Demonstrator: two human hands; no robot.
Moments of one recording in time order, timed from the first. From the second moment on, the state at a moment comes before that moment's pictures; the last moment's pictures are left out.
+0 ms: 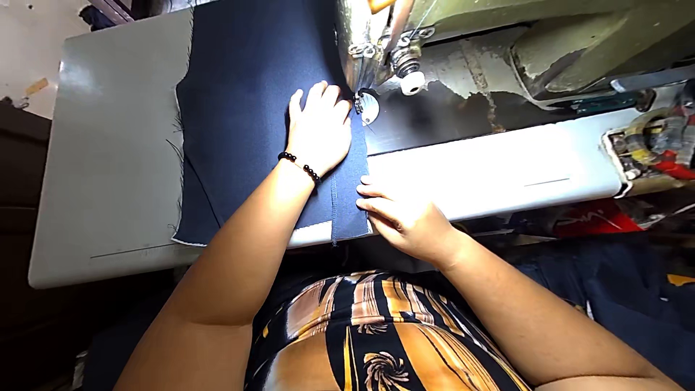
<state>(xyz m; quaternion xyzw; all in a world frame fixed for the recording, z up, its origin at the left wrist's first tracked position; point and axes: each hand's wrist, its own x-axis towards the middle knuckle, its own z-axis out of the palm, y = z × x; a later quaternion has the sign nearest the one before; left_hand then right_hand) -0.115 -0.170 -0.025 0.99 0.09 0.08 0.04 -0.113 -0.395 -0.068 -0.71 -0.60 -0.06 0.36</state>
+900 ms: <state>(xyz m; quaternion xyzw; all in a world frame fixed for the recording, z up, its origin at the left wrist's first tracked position) -0.137 -0.193 -0.036 0.99 0.13 0.01 0.10 -0.125 -0.415 -0.062 -0.73 -0.58 -0.02 0.36</state>
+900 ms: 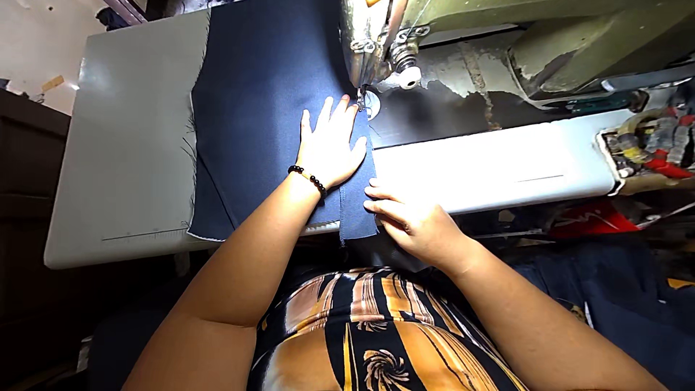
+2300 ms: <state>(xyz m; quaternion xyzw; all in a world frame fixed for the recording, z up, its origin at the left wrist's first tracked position) -0.222 -0.232 -0.043 0.98 0.00 0.08 0.18 -0.118 -0.416 -0.061 -0.71 -0.61 -0.07 0.33</state>
